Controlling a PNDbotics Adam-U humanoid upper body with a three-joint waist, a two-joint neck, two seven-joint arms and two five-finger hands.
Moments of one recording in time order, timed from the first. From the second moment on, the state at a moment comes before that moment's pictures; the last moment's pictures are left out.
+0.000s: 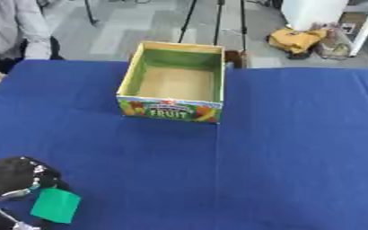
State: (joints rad) left arm -0.02 1.00 -0.04 -1.80 -0.74 -0.45 -0.26; right arm -0.55 -0.14 -0.19 -1.98 -0.06 -0.41 0.24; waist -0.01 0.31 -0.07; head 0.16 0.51
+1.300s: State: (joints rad) left arm -0.17 1.12 0.03 -1.87 -0.44 -0.42 -0.22; right arm -0.55 -0.15 -0.18 -1.98 -0.06 -0.41 0.23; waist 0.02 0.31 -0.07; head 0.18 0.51
